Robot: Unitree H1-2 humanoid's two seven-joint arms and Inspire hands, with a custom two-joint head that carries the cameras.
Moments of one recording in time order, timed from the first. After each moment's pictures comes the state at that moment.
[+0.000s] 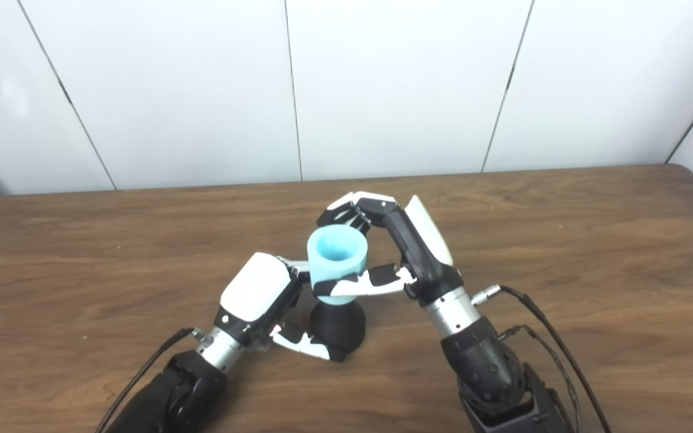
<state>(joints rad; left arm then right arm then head) -0.35 0.32 -0.52 0.30 0.87 -0.41 0.30 -0.22 -0.02 0.25 -0.22 -0.46 -0.07 0.02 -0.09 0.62</state>
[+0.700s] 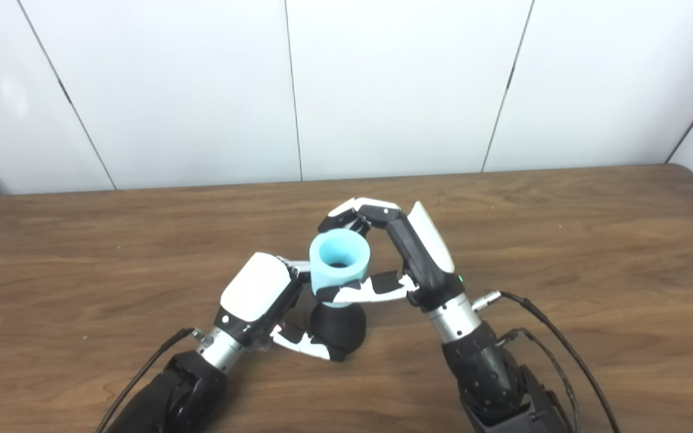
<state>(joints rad) -0.34 0.32 -0.52 0.29 0.87 -0.41 0.30 -0.22 -0.05 0.25 -0.11 -0.46 -0.27 -0.07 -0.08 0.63</state>
